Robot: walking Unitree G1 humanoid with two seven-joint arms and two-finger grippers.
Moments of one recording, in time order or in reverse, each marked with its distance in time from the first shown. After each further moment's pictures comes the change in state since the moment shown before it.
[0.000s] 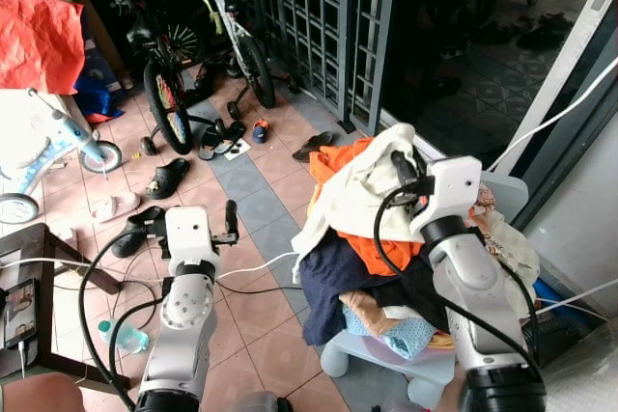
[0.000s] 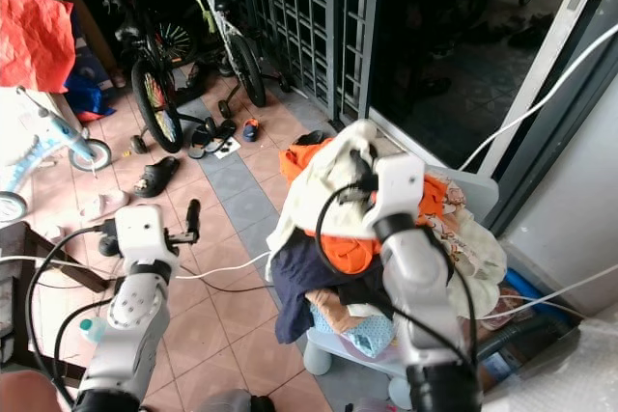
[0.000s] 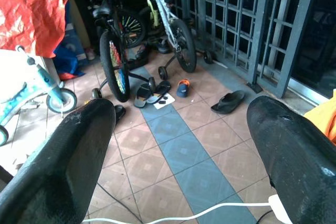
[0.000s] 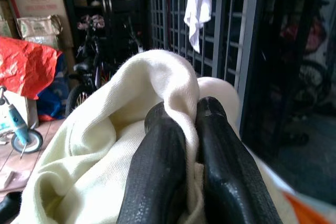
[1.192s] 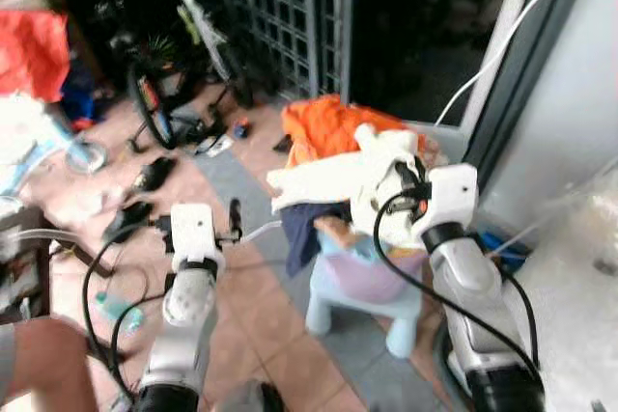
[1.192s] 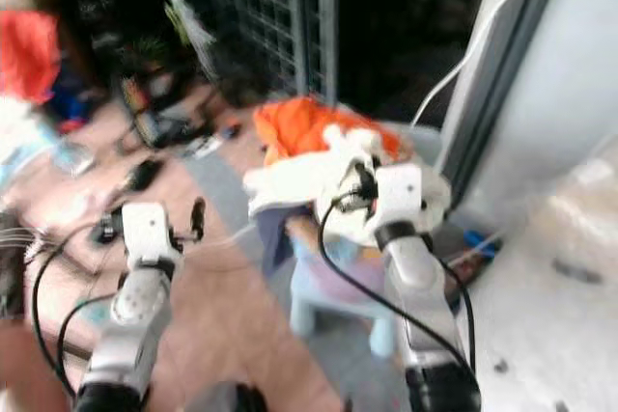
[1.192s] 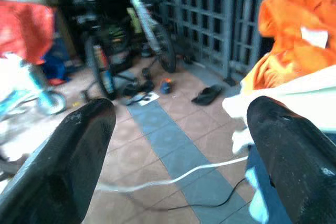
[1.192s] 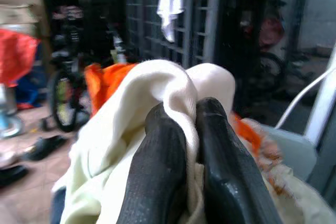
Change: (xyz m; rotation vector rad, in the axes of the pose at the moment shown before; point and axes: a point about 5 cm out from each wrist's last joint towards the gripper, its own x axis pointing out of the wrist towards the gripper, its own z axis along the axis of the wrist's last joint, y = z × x) left arm 0.004 -0.004 0.001 0.002 -0.007 -0.016; right arm 0.009 -0.008 -0.001 -0.044 0.024 -0.025
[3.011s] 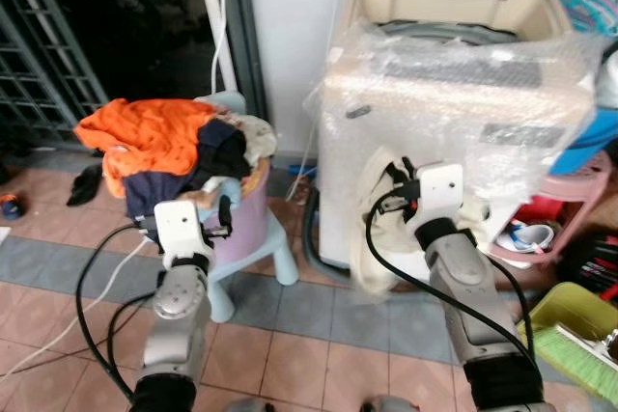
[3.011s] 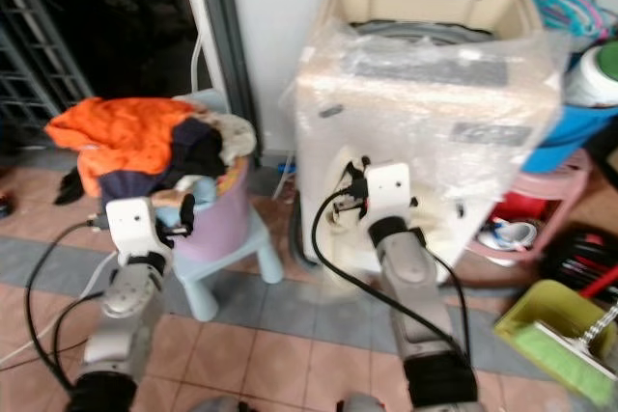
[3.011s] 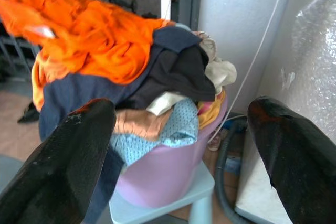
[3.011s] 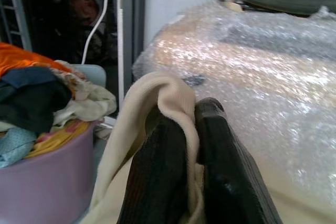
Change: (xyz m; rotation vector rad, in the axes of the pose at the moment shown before) left arm 0.008 0.008 -0.003 -0.099 0.026 0.006; right arm 0.003 0.003 -0.010 -0.017 0.050 0.030
